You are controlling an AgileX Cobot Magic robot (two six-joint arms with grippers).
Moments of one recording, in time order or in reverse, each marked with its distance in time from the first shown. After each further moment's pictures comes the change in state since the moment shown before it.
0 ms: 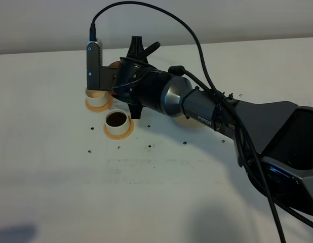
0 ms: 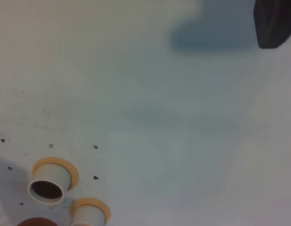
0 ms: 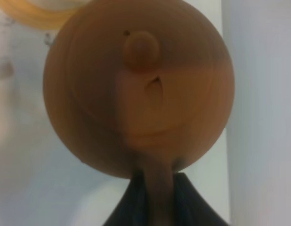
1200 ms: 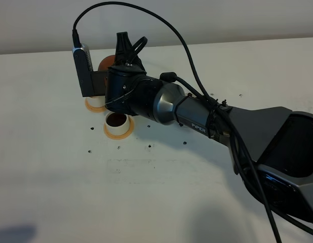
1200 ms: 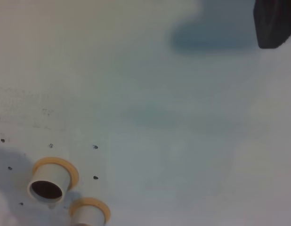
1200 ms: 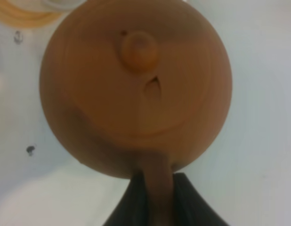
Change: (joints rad) left arm 0.000 0.000 0.000 0.000 0.000 0.000; right arm 0.036 0.003 0.000 -0.172 0.000 -0.026
